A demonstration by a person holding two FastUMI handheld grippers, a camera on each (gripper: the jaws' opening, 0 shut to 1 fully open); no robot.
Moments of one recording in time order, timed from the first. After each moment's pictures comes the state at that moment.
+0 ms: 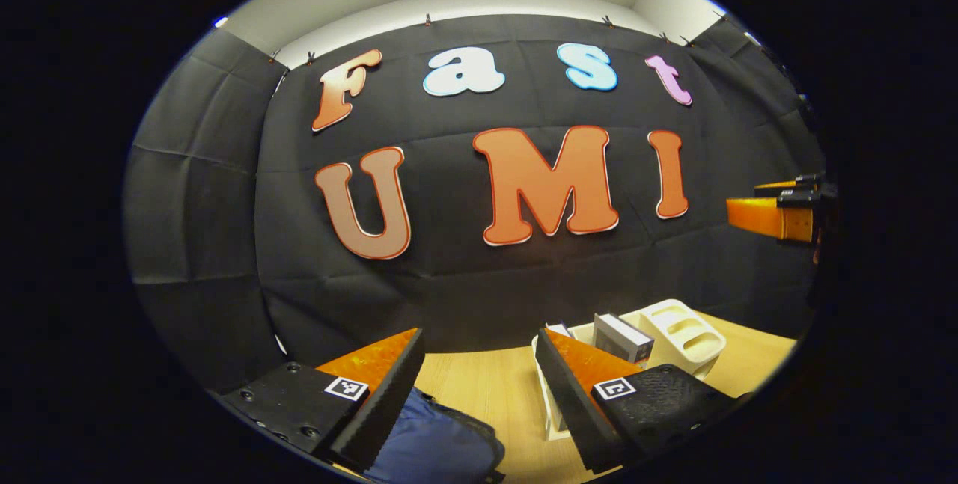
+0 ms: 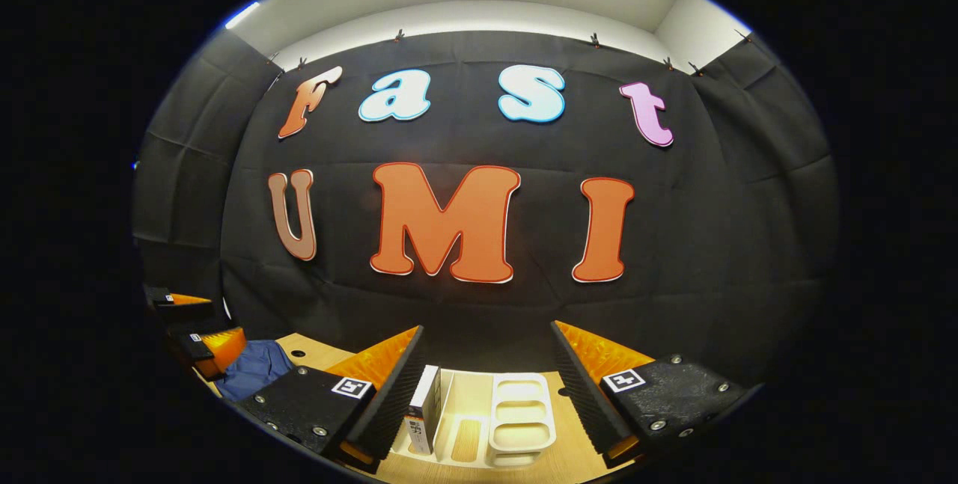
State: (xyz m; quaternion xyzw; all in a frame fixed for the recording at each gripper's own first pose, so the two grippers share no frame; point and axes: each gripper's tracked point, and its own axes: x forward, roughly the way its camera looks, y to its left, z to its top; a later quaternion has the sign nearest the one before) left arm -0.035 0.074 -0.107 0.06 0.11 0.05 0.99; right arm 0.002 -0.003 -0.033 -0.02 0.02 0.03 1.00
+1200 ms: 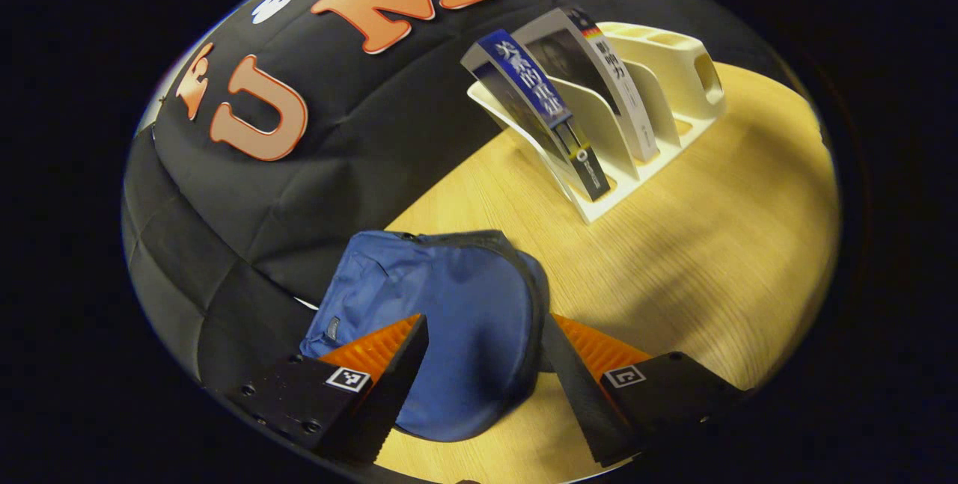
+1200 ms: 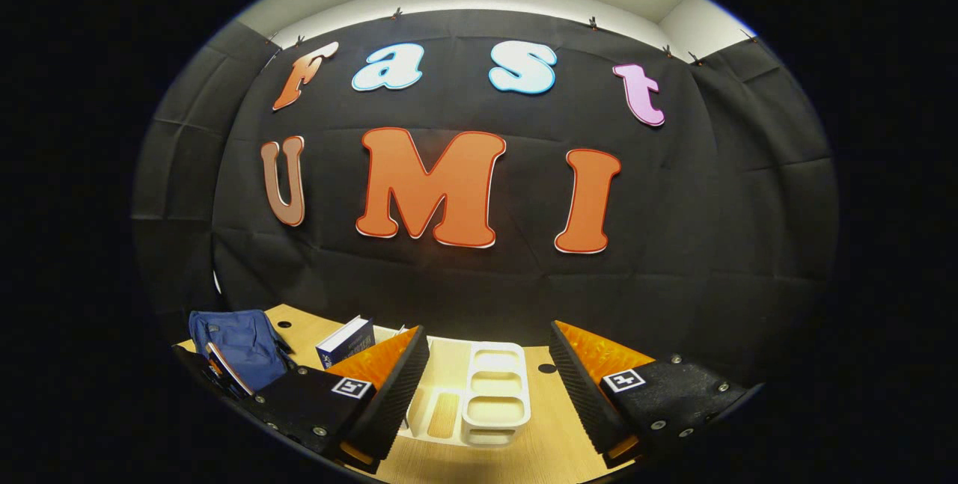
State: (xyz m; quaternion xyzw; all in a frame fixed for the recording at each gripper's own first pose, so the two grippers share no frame) left arm -0.139 0.098 -0.377 0.32 0.43 -0.01 0.85; right arm -0.017 -0.032 -0.073 -0.05 0.08 0.01 1.00
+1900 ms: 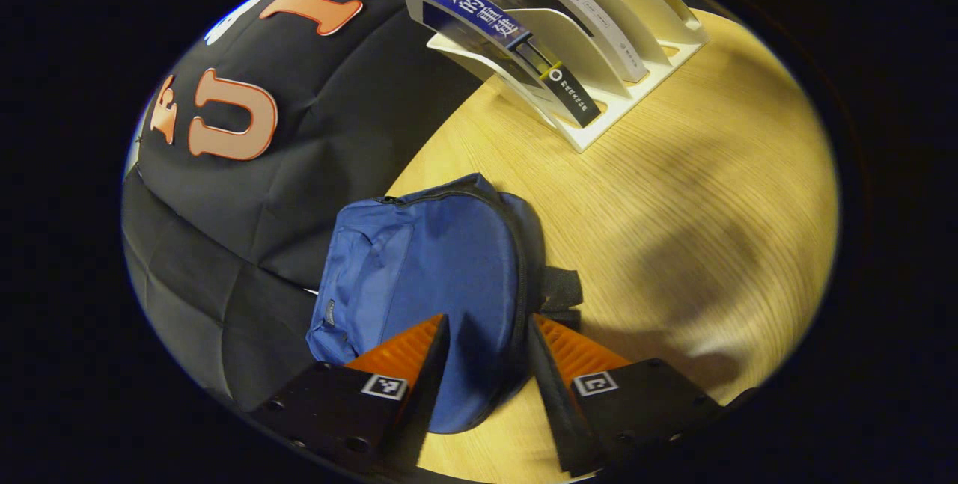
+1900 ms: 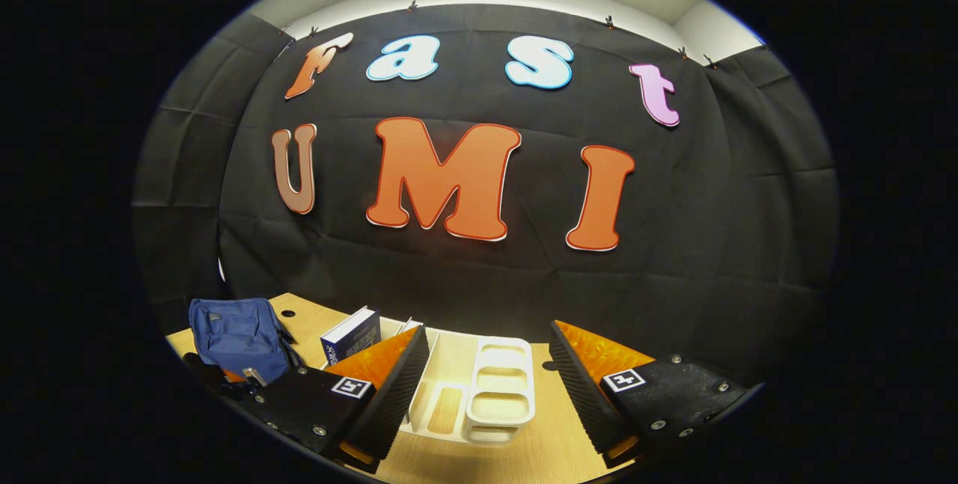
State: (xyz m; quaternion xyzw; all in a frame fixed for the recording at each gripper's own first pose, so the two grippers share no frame) left arm -0.153 0.108 -0.416 0.37 0.48 -0.01 0.80; right arm -0.016 -0.023 -0.079 -0.05 0.09 0.03 0.99
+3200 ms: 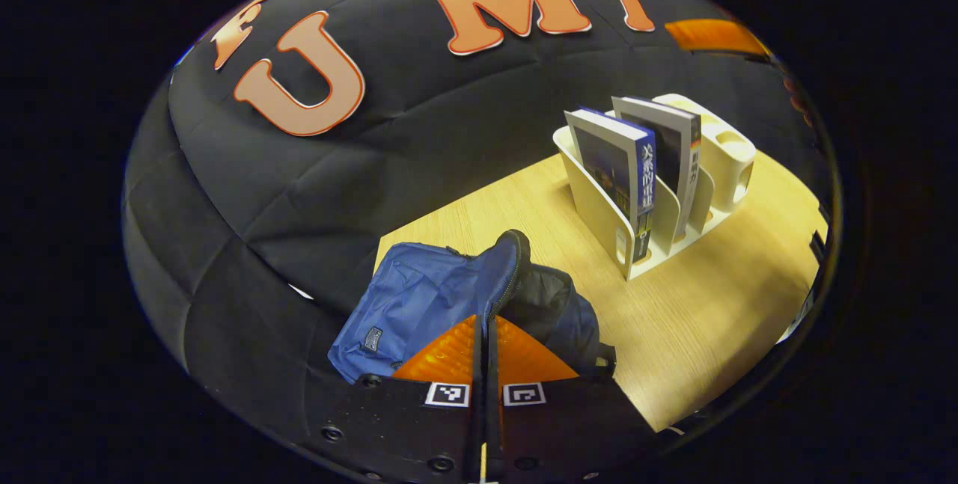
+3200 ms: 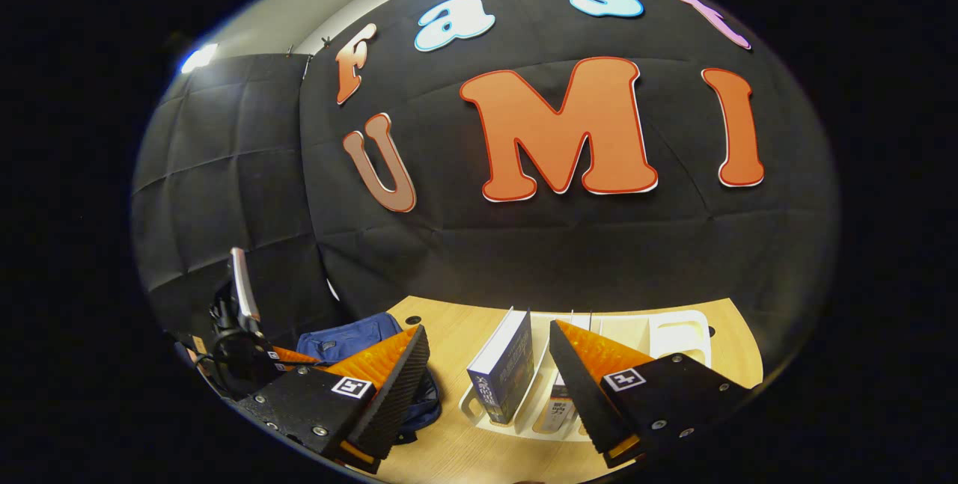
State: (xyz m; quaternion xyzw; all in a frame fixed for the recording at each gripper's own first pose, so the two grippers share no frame) left arm -0.071 0.174 -0.240 0.17 0.43 -0.02 0.89; right arm 0.041 0.157 -0.114 0.07 0.19 0.23 0.95
